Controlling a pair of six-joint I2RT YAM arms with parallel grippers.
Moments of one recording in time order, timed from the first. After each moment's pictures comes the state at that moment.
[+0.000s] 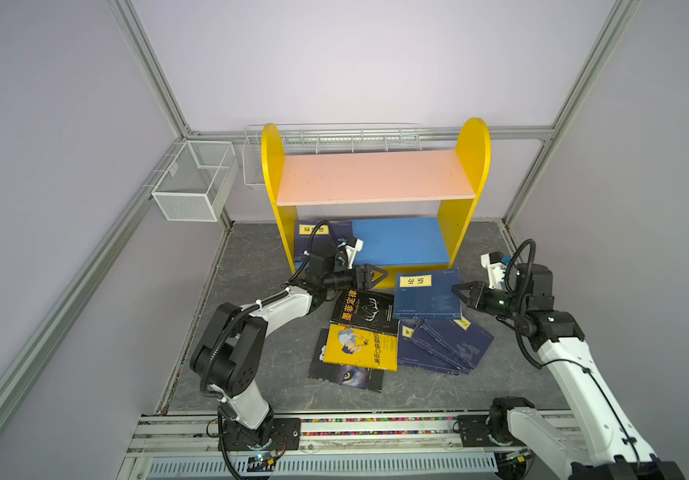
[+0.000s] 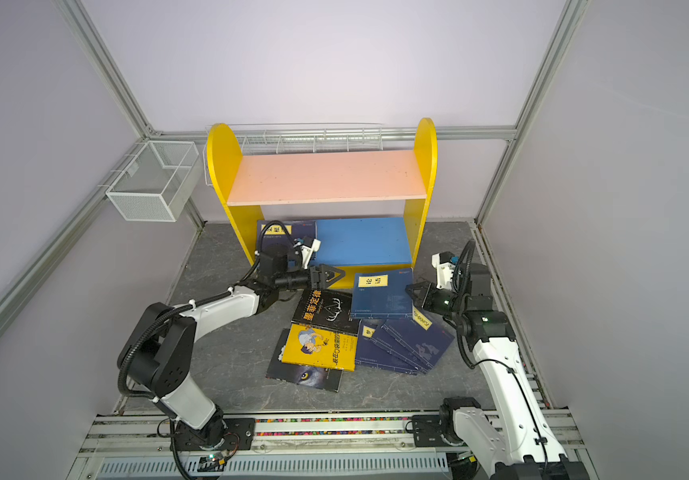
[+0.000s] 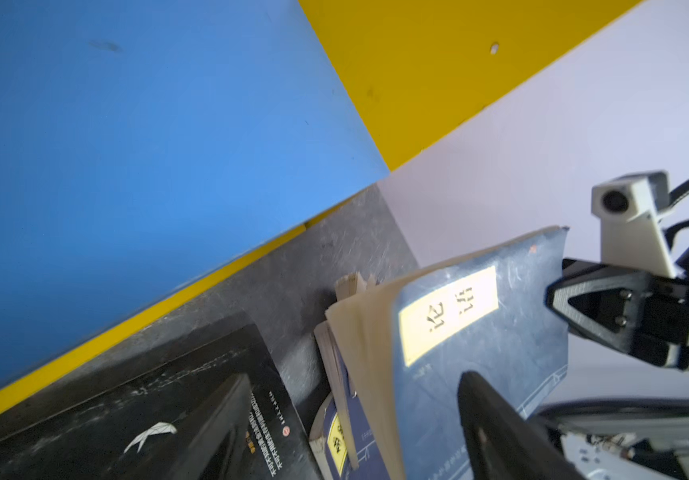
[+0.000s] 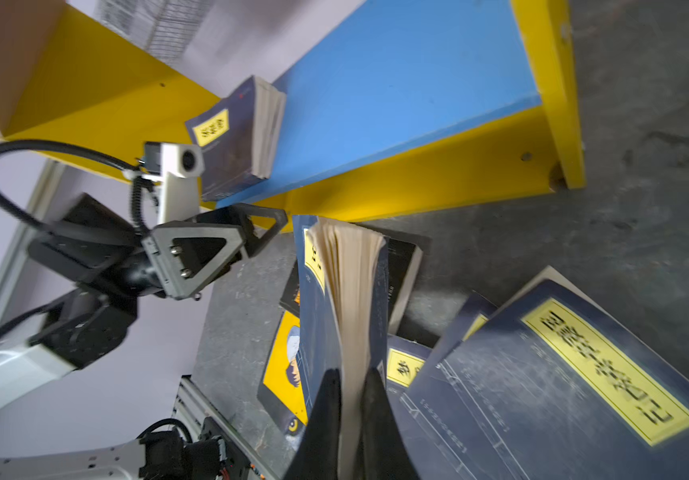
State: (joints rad) left arm -0.50 1.66 0.94 0.39 0.75 -0.68; right arm 0.05 0.94 0.88 -0.55 -0.65 0.48
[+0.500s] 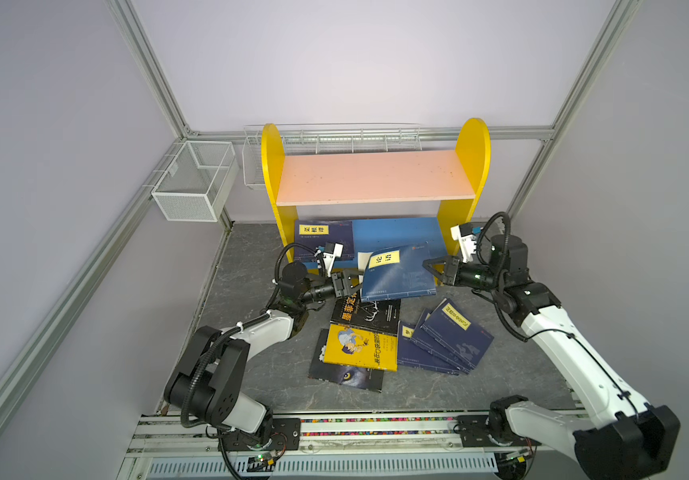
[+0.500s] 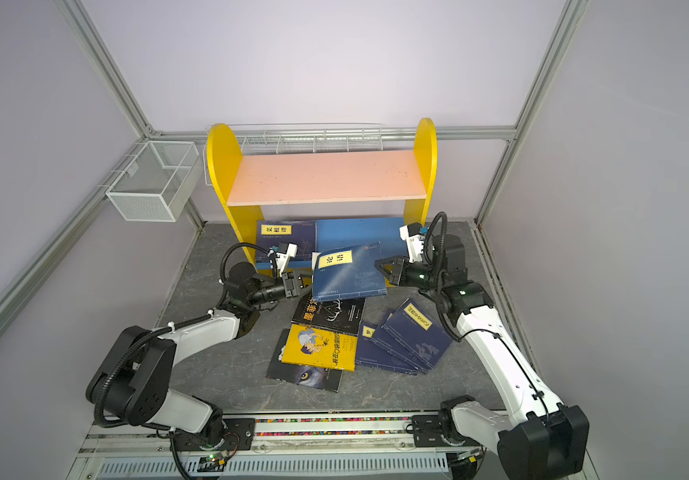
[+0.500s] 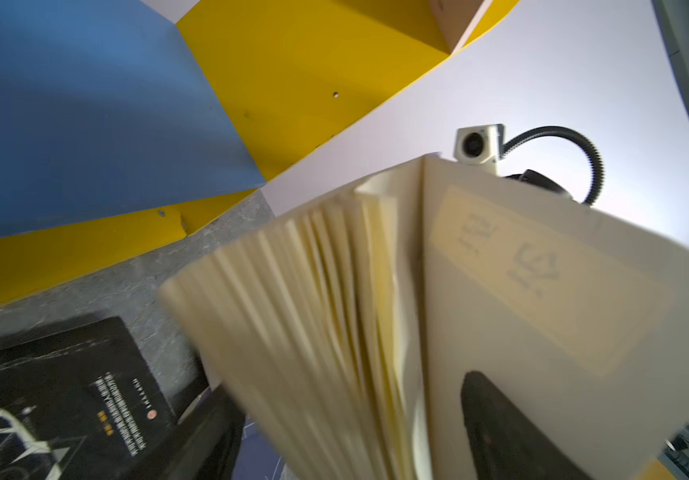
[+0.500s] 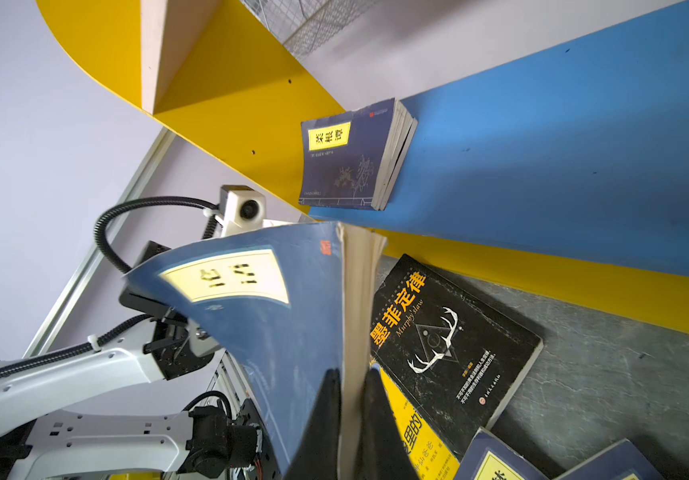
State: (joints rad) left arm -0.46 1.49 0.70 0.87 0.94 -1.05; right arm 0.28 1.17 1.06 -0.33 -0.67 0.53
